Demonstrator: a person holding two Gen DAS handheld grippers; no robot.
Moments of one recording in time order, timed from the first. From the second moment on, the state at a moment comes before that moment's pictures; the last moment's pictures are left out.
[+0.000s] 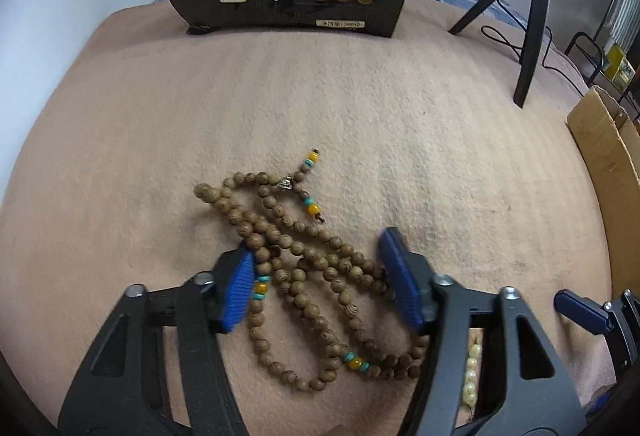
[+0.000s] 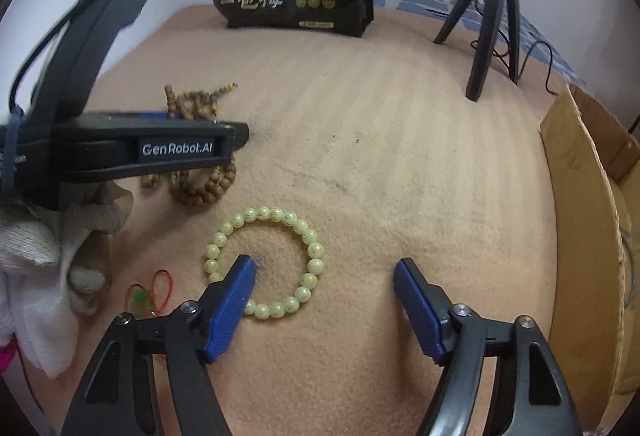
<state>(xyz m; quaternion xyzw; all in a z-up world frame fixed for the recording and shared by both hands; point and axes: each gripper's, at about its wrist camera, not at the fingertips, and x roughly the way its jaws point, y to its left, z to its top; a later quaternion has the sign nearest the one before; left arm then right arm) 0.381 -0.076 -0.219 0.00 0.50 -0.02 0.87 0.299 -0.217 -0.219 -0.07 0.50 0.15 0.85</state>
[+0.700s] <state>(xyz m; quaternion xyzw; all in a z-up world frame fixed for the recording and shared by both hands) 0.351 -0.014 -0.195 -0.08 0.48 -0.04 0.87 0.287 -0.231 -0.205 0.00 0.49 0.16 0.85</state>
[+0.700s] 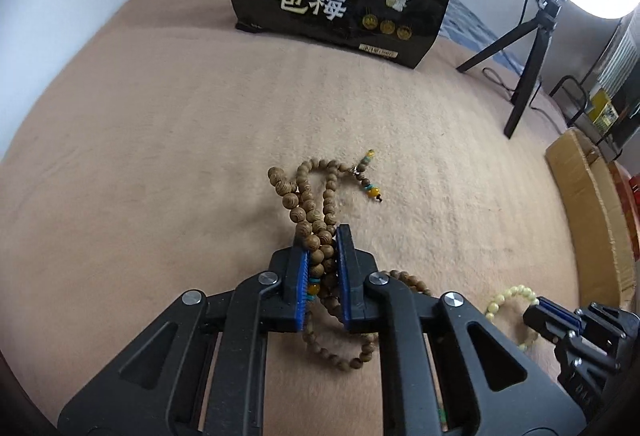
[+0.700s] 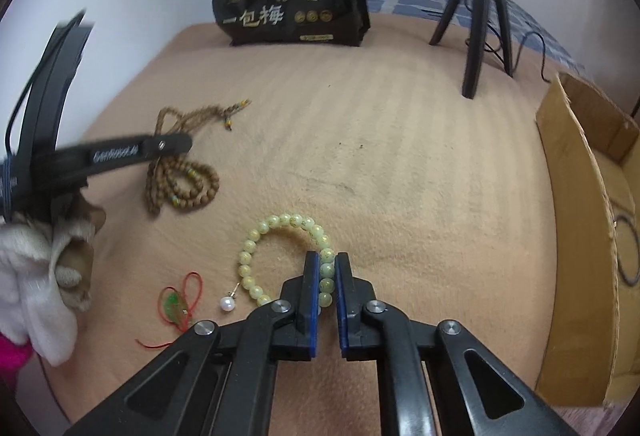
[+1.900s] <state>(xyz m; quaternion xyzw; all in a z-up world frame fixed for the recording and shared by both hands) 0.246 -0.084 -0.062 -0.07 0.39 -0.21 0.90 0.207 -0.324 -0.075 0.04 0.38 0.12 0.92</state>
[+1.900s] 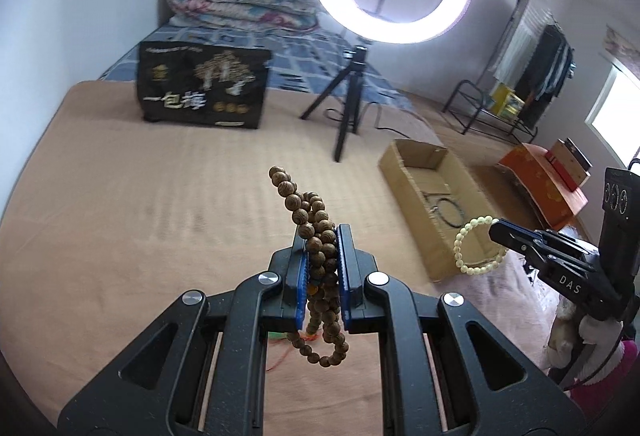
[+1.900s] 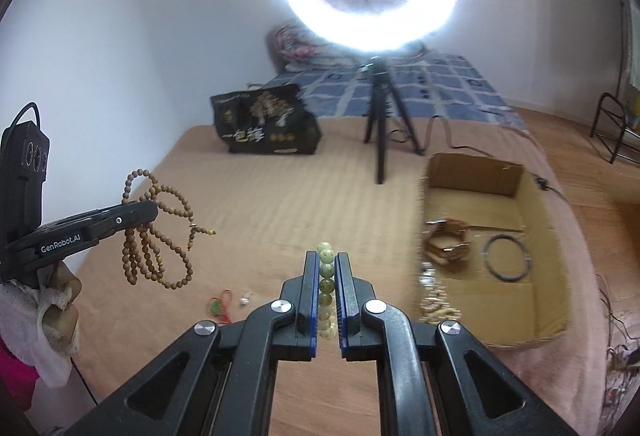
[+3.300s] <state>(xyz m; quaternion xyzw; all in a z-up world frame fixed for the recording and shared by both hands) 0.345 -0.329 -0.076 -0.04 0.39 -0.31 0.87 0.225 -0.477 -0.102 0.08 0.38 0.03 0.92</state>
